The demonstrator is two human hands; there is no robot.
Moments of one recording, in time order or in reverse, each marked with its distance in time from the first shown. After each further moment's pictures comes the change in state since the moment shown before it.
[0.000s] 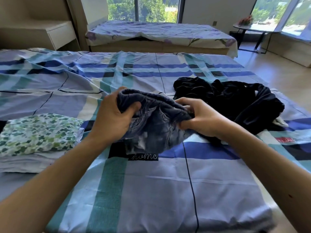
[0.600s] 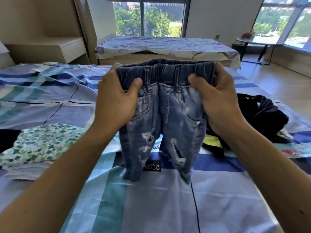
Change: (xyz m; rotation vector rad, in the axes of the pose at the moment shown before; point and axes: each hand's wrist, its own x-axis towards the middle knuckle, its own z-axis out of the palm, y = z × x) left_hand 0.034 0.061 -0.017 0.215 0.263 0.023; right_hand 0.000 -0.078 -0.006 0.337 0.613 -0.308
